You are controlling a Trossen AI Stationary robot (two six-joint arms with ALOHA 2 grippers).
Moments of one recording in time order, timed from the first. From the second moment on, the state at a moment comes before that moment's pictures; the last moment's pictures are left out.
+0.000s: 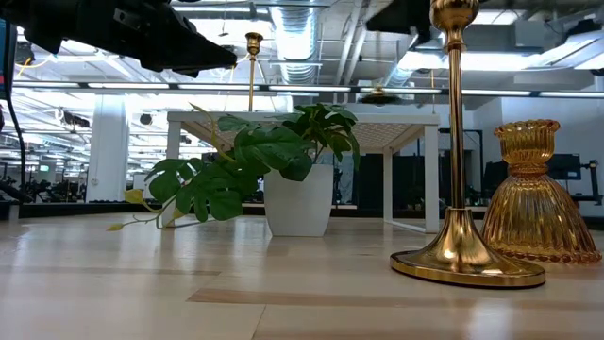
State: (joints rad) left arm -0.29 0.94 0.41 0.49 -0.27 0.25; right arm -0.25 1.09 0.90 0.08 0.17 -0.13
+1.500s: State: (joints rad) left arm -0.29 0.94 0.41 0.49 -0.27 0.25; right arm -0.37 1.58 1.09 0.32 -0.21 0.00
